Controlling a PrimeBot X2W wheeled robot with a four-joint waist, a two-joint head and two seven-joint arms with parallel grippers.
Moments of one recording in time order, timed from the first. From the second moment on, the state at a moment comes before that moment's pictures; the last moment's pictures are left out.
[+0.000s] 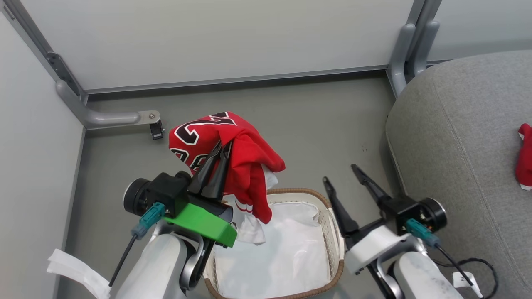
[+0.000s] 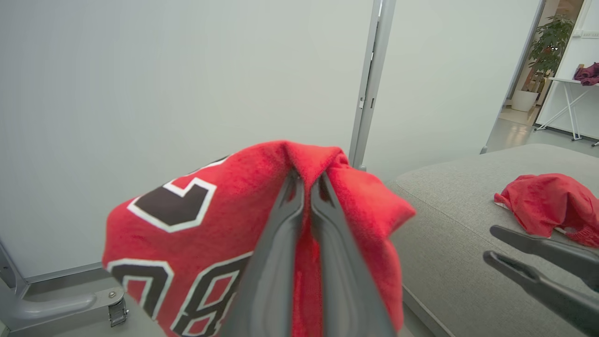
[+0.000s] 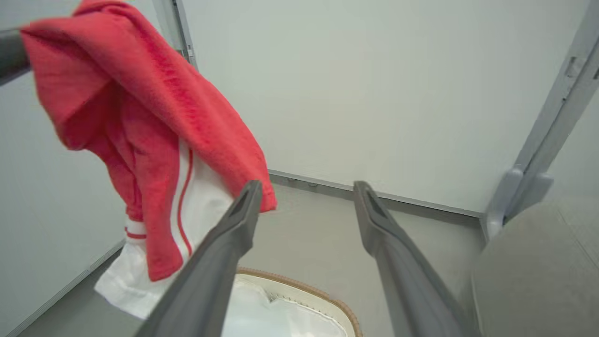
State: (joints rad) left arm -0.34 0.12 -0.46 0.25 -0.37 -0.13 -0.26; right arm -0.22 -0.05 0.29 0.28 0.13 0.13 -0.26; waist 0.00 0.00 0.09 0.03
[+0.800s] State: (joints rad) left arm -0.36 0.08 -0.63 0.24 -0.41 -0.13 -0.26; right arm -0.49 -0.05 0.63 0.48 0.17 0.13 -0.26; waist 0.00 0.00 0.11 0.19
